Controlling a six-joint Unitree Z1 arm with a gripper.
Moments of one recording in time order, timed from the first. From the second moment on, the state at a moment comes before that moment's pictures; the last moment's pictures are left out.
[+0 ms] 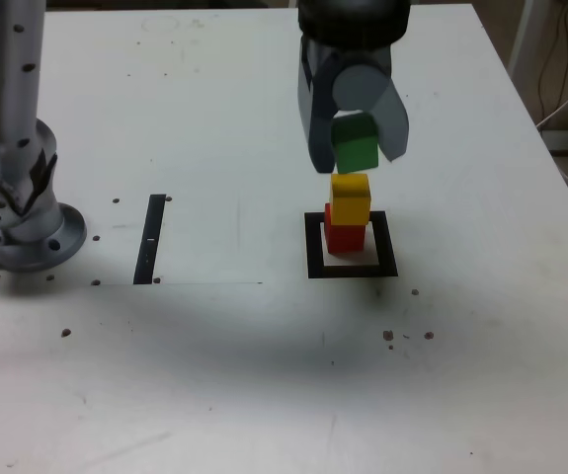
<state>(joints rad) -0.08 1.93 -1.76 1.43 0.03 -0.17</state>
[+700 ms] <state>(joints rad) -0.02 1.99 -1.71 1.42 -0.01 -0.10</state>
